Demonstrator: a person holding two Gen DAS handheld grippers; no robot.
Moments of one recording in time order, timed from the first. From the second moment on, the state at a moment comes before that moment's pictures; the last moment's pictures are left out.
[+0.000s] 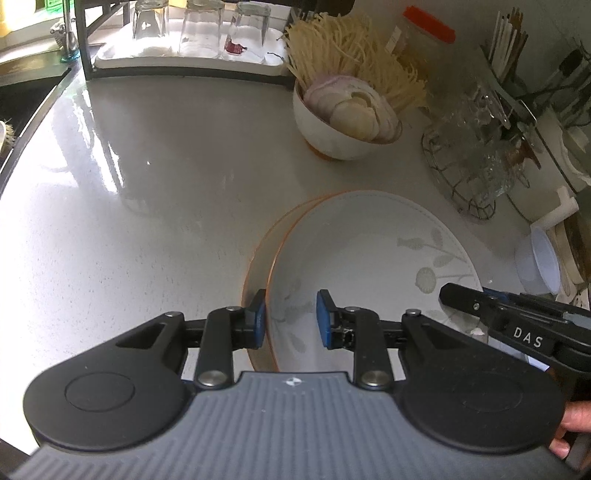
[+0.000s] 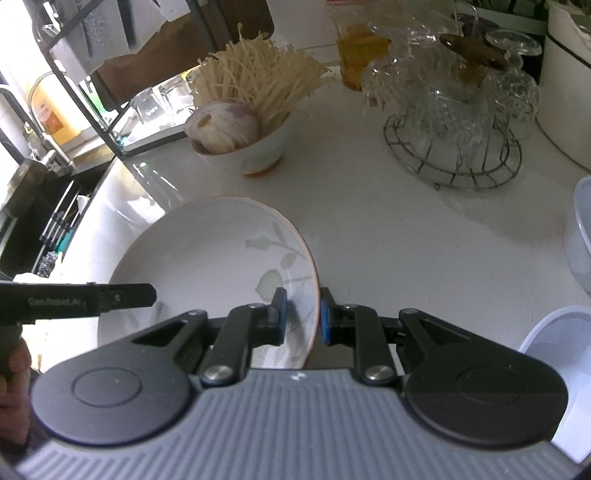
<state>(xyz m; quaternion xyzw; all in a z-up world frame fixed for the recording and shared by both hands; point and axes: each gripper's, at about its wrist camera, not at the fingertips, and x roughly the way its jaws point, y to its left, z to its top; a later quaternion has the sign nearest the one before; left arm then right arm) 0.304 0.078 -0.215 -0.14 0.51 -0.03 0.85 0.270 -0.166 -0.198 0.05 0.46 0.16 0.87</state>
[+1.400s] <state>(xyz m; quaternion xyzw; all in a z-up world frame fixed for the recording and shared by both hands) 0.302 0.109 -0.188 -0.20 0.54 -0.08 0.81 0.270 -0.164 -0.197 0.10 0.46 0.11 0.88</state>
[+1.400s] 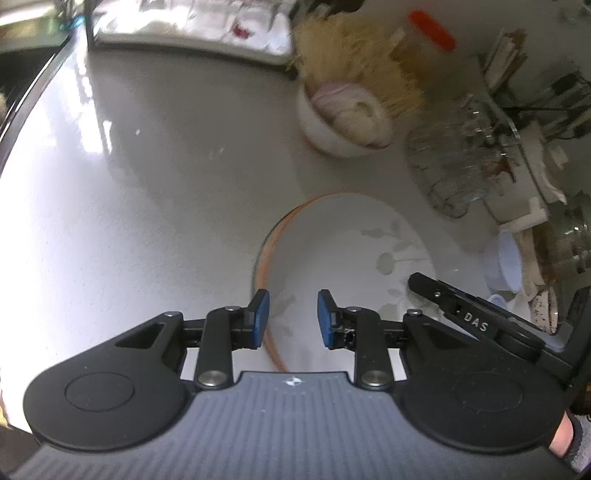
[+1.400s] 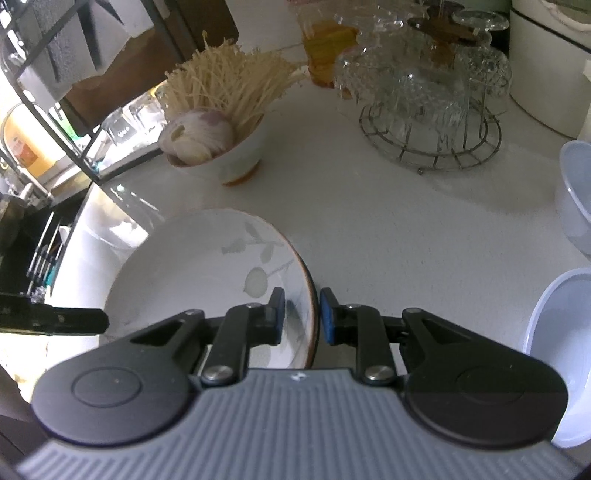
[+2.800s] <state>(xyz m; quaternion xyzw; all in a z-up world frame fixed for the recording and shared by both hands) 0.230 -0.047 -0.052 -0.09 0.40 -0.17 0.90 0.124 -0.270 -0.049 0.13 0.26 0.04 0.95</state>
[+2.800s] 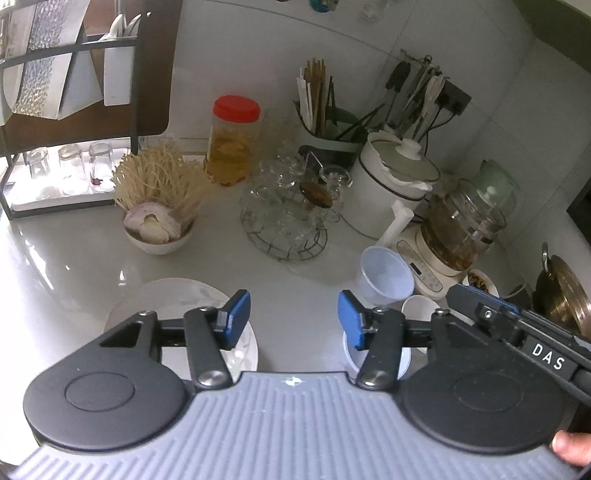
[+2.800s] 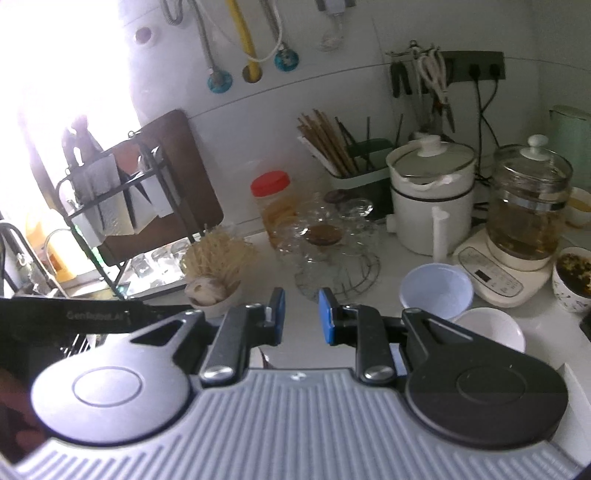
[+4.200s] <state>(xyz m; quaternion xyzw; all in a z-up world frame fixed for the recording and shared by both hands) 0.187 -0.205 -0.082 -0.09 0.44 -0.14 0.88 0.083 -0.413 -0.090 0.16 0.34 0.05 0.93</state>
